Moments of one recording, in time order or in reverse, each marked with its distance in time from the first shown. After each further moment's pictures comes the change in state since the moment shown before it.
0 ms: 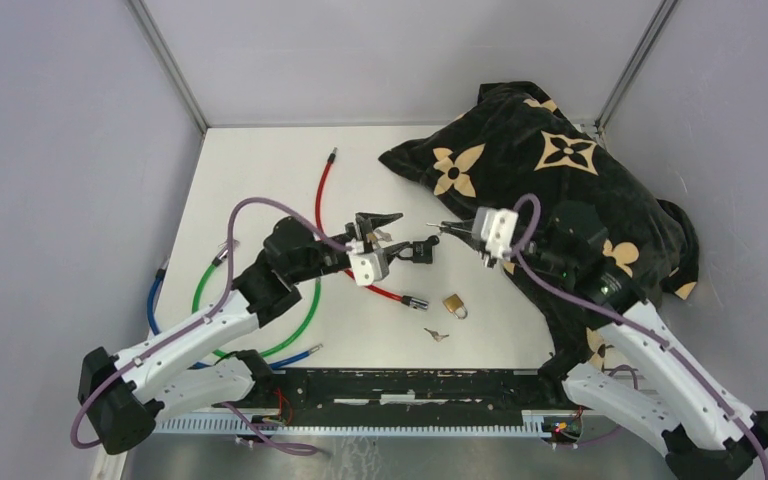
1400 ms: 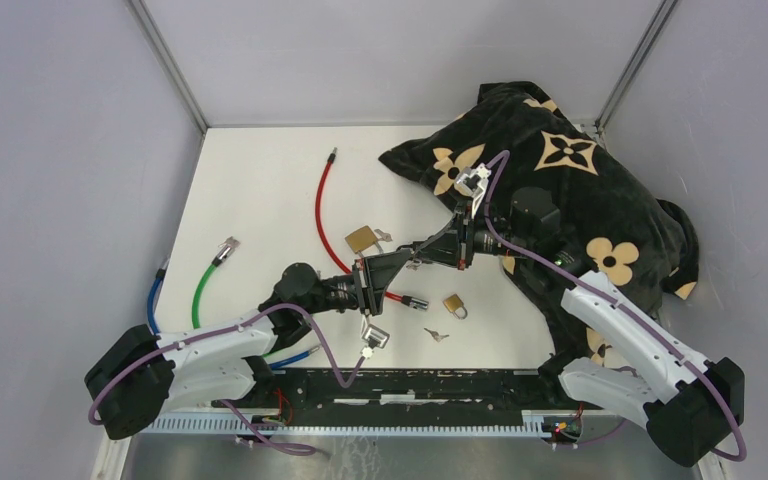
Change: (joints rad) left arm -0.071 0.046 -0.430 0.619 0.080 1.327; right arm -0.061 0.261 -0.053 0.154 -0.224 1.120
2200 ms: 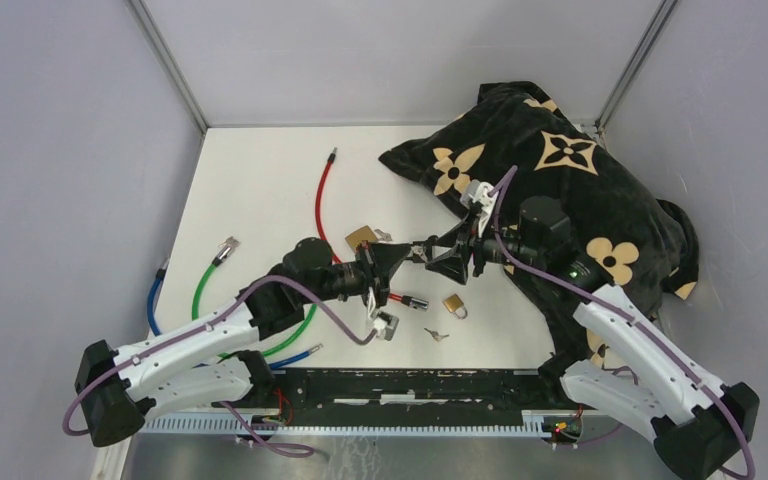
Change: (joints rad) left arm -0.067 -0.127 0.258 -0.666 -0.189 -0.337; right arm 0.000 -0.071 -0.007 -0.164 0.091 -0.364
